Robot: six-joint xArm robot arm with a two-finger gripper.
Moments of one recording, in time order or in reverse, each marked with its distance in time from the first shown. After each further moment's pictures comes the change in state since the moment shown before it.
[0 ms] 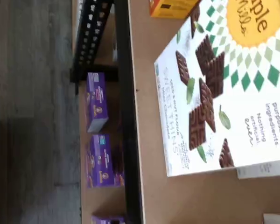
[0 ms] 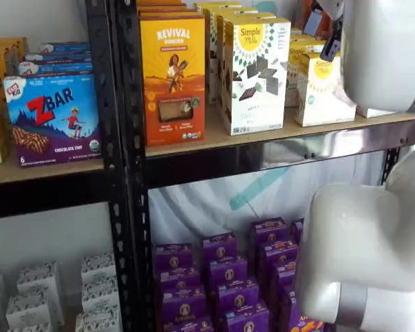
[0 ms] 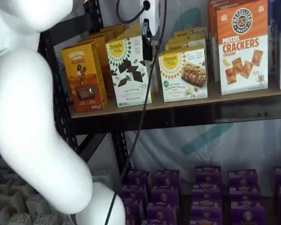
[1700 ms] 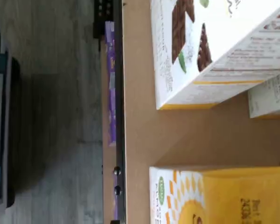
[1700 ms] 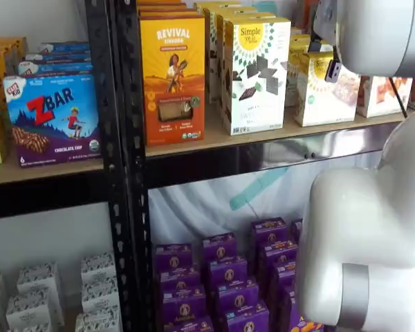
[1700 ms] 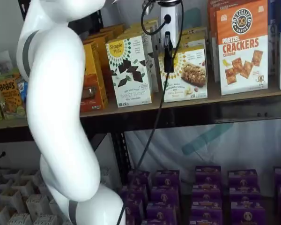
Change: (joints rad) arm 0.053 0.239 -0.098 -0.159 -0.050 -0.021
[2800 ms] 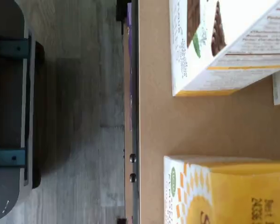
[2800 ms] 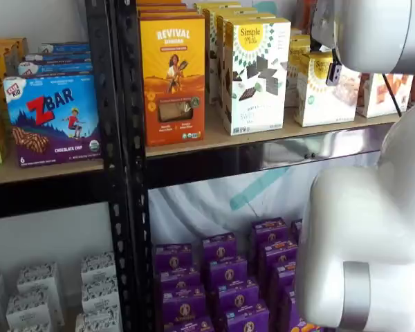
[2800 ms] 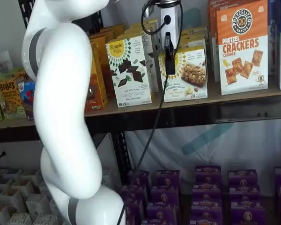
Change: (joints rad) arm 0.044 0.046 -0.048 -0.084 0.049 0.033
